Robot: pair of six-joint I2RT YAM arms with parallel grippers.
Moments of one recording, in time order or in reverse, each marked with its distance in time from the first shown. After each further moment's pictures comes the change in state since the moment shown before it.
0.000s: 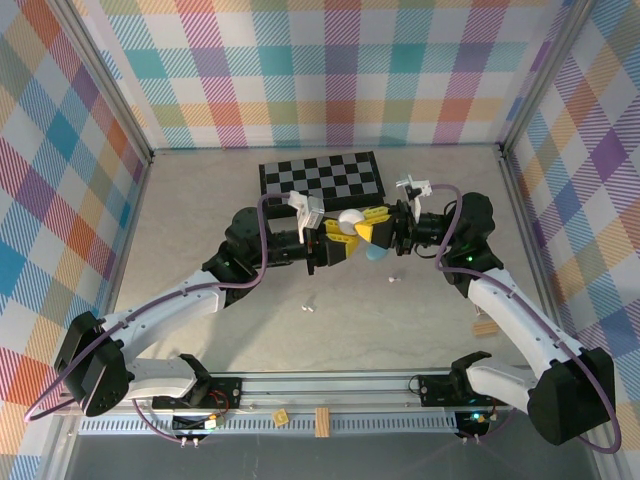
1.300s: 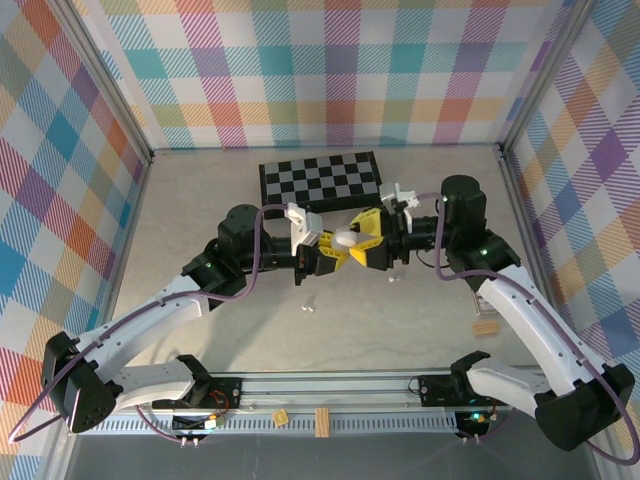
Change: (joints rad) left arm 0.001 -0.109 0.065 -0.390 0.030 0.330; right arm 0.092 -0.028 0.256 -0.772 0.046 -0.586
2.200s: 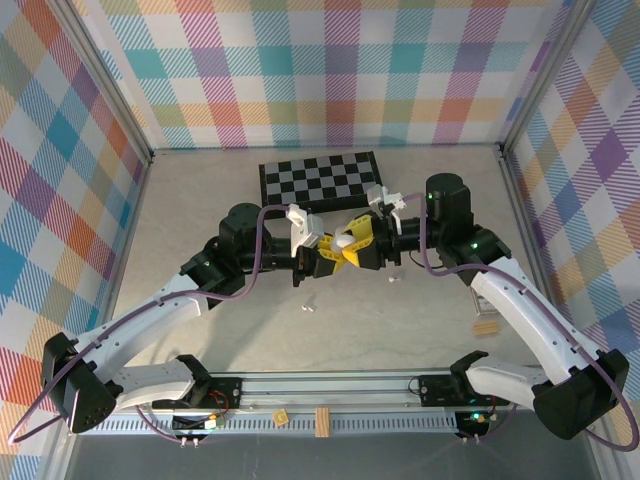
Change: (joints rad) left arm 0.003 -0.001 0.016 -0.061 0.015 0.027; right arm 0.031 0.050 0.027 -0.069 0.021 -0.053
